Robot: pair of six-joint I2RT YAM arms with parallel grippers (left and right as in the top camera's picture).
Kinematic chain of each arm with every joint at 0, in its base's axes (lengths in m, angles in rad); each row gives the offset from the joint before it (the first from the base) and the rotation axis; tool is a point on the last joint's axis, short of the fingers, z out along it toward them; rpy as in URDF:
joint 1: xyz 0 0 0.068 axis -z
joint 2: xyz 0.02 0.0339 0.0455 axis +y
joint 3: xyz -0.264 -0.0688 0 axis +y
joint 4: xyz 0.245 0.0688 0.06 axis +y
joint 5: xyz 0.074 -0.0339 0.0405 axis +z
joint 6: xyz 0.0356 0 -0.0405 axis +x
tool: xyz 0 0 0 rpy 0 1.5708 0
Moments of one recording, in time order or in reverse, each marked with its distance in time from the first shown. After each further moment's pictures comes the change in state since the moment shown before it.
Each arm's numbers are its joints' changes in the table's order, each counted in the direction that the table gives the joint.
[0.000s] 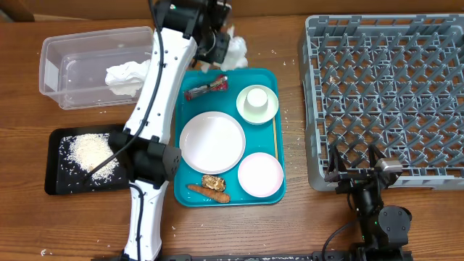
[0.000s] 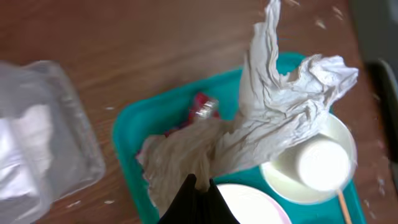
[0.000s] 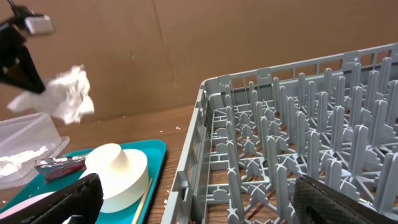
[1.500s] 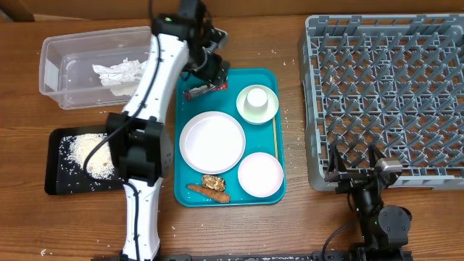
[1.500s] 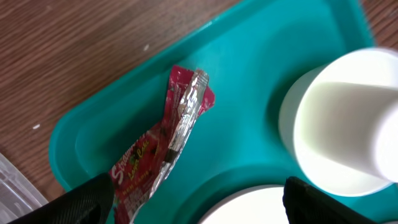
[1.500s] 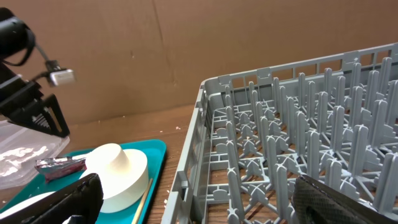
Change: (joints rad) left arm -0.067 0.000 0.380 -0.228 -0.156 0.262; right arm 0.000 0.000 0.000 0.000 0.000 0.000
